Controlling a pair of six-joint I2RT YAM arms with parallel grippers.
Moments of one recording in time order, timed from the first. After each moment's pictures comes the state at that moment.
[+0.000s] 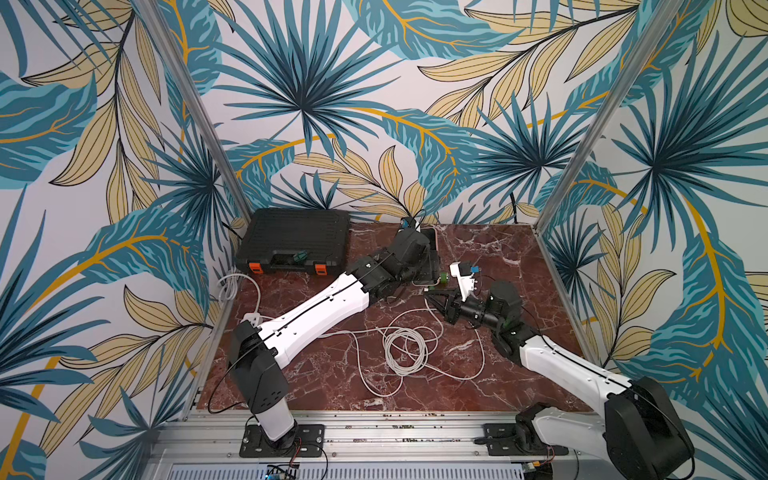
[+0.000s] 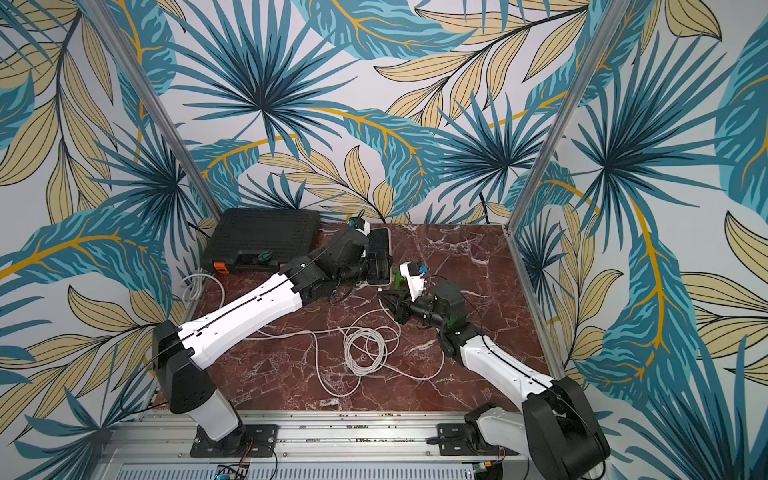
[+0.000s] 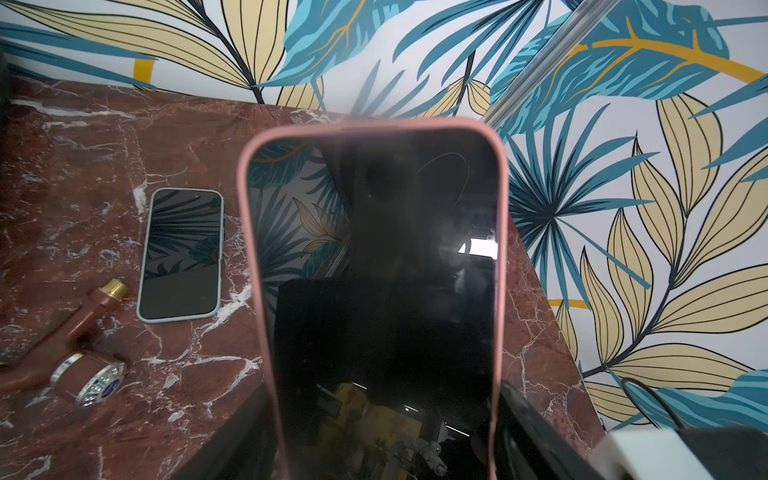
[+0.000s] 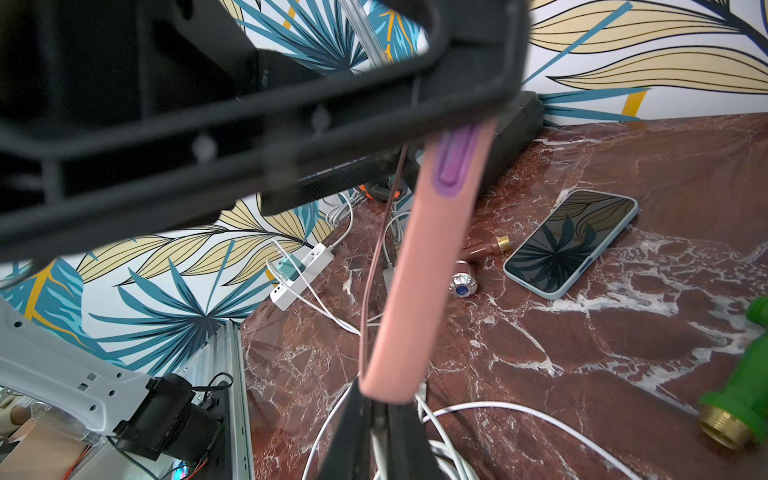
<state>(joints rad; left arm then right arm) -0.83 1.69 1.64 -0.53 -0.16 -0.66 0.56 1.21 0.58 0.46 -0.60 0.44</state>
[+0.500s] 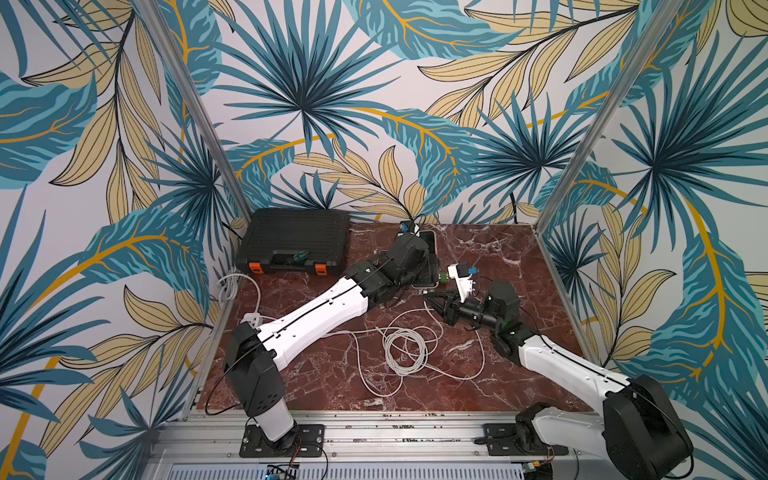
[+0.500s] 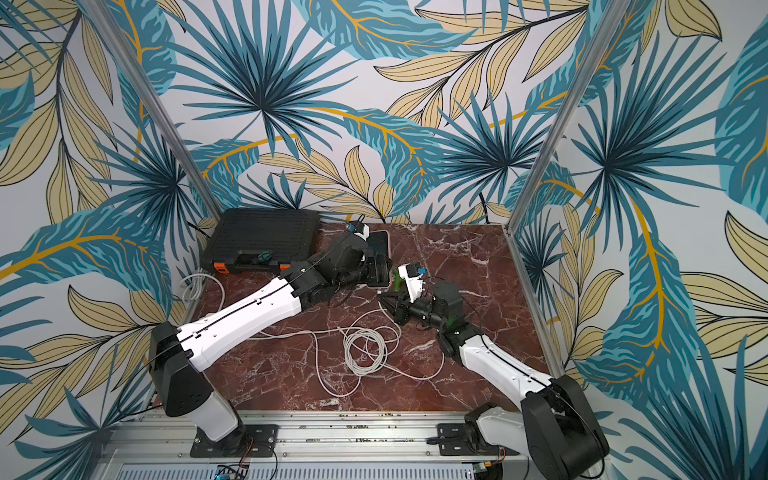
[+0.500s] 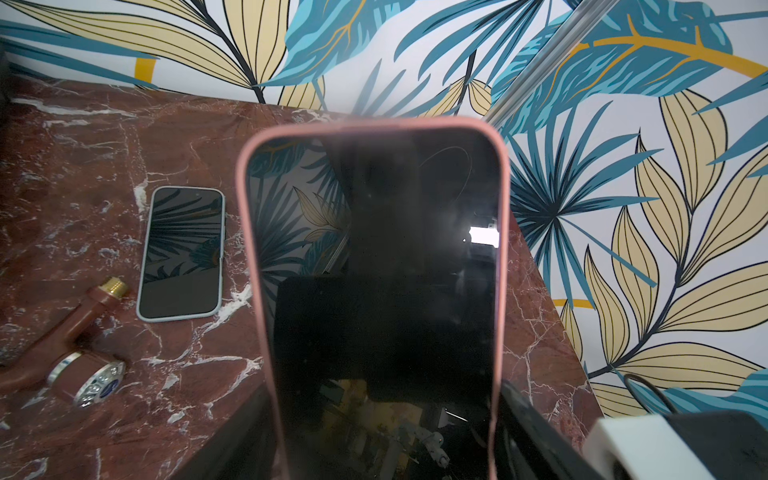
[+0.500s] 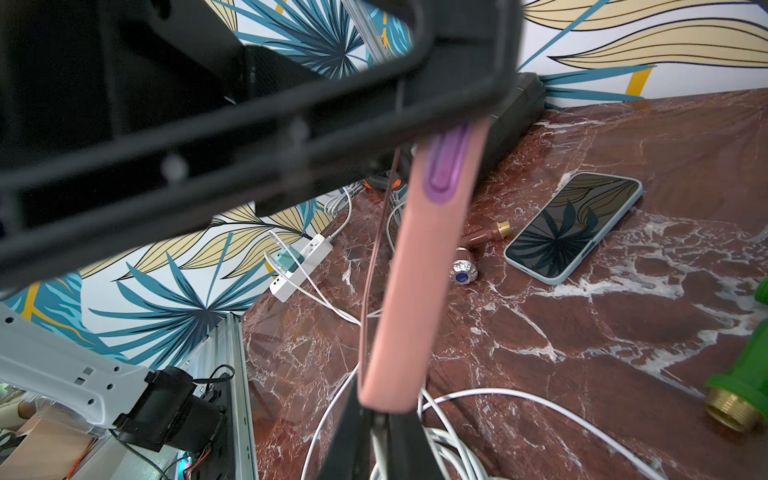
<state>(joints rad) -0.84 1.67 1.58 -0.48 -0.18 -0.66 0.56 1.22 0.58 0.44 -0.60 0.44</state>
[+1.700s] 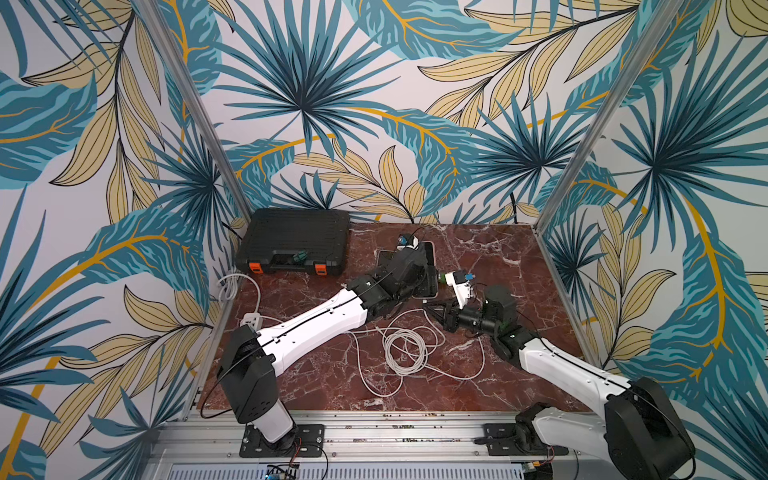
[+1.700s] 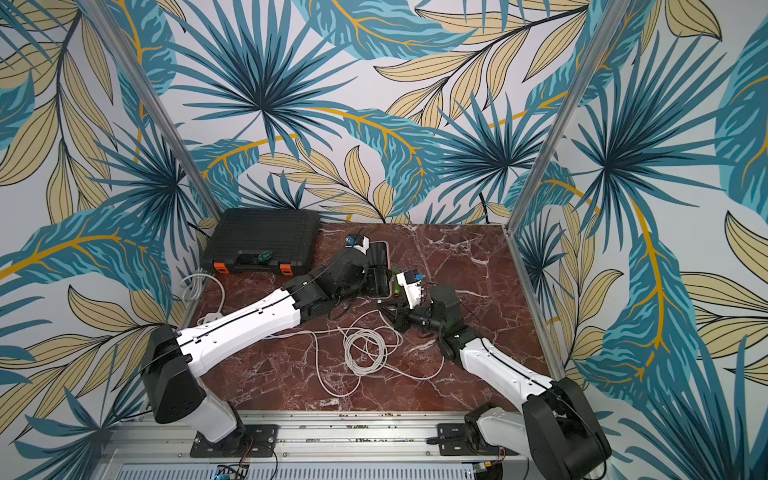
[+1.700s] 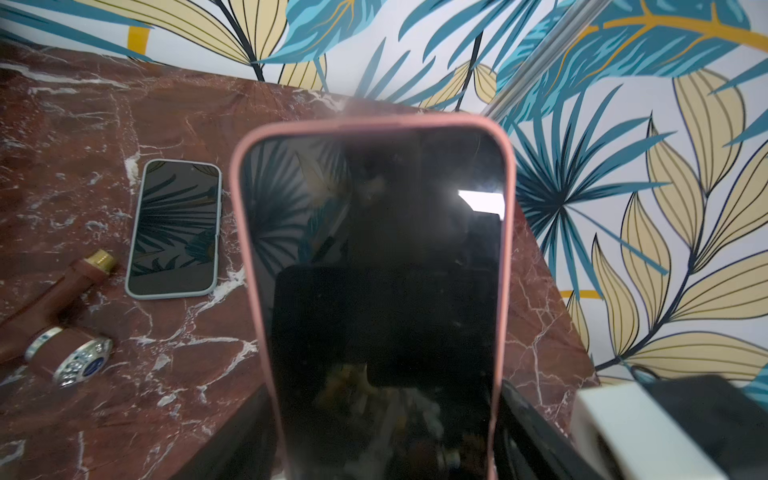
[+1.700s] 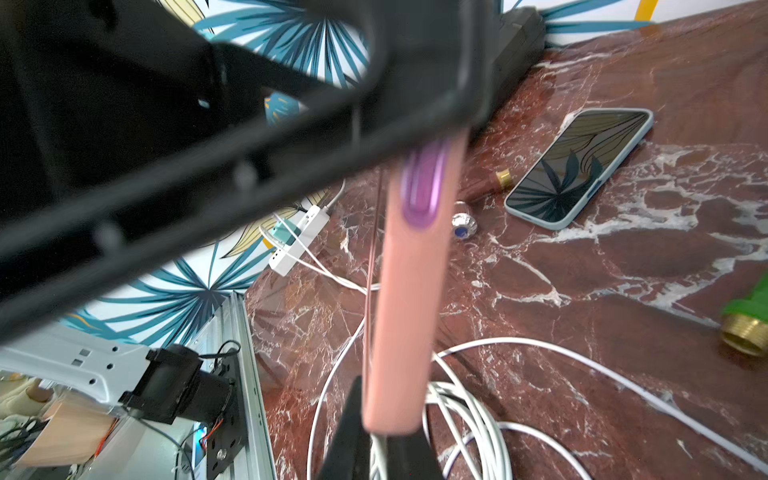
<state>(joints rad) -0.87 1.62 1.42 -0.38 -0.20 -0.69 0.57 1.20 0.55 0.35 -0.60 0.45</state>
